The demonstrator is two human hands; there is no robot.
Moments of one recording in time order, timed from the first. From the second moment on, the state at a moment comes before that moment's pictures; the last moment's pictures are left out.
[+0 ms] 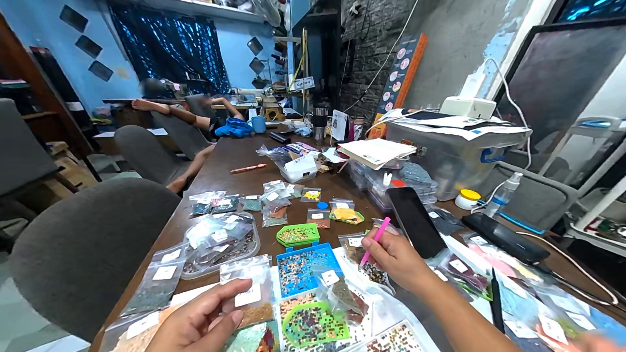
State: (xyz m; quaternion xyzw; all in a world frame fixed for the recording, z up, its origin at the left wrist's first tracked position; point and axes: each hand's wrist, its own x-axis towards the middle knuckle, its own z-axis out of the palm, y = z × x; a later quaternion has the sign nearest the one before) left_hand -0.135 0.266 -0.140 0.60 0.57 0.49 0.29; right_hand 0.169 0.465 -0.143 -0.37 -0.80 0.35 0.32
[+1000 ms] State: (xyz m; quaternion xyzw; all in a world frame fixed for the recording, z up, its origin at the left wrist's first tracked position) left_hand -0.112 0.264 -0.129 0.60 0.57 0.47 0.30; right_hand 0.155 0.437 -0.123 -0.32 -0.77 0.40 0.39
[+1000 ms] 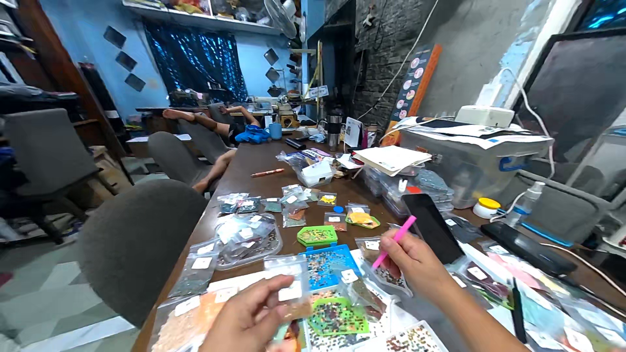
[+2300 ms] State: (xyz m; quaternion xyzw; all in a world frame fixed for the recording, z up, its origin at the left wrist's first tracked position) left_hand -0.136 0.279 -0.132 0.55 0.59 0.53 0.29; right_hand 0.088 0.350 -0.113 -0.19 -0.80 0.45 0.34
